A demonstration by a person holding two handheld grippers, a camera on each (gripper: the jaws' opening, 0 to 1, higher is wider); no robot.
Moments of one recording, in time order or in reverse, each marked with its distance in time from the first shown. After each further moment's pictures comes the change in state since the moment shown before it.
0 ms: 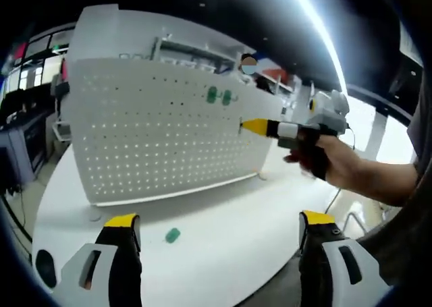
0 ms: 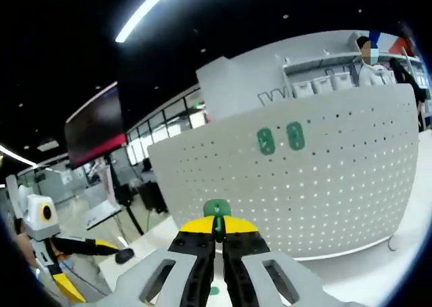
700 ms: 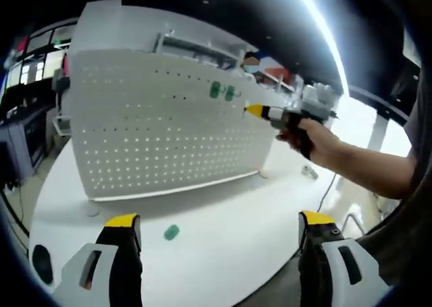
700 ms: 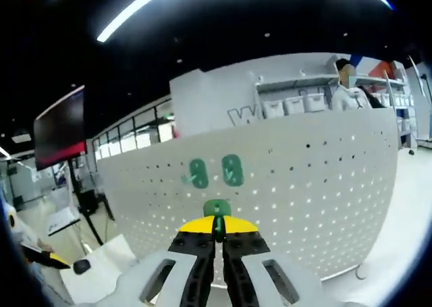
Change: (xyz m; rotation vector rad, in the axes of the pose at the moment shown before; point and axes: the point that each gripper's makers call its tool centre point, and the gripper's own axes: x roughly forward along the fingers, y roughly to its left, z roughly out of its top) left arm 0.006 0.004 -0.006 -0.023 0.015 0.005; right arm 0.022 -0.085 0.039 -0.070 -0.084 -0.197
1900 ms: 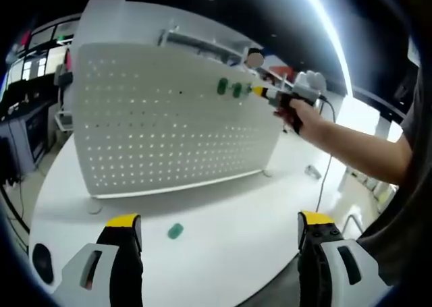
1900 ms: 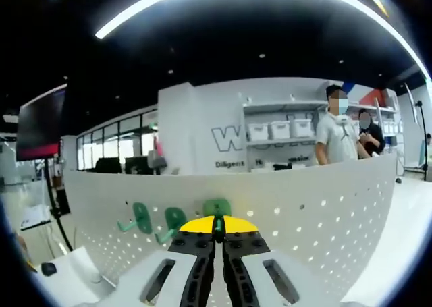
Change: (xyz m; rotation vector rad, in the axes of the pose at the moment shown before) left arm 0.006 0.010 -0.001 -0.020 0.021 0.010; right arm 0.038 -0.051 0.052 -0.107 -0.110 -0.114
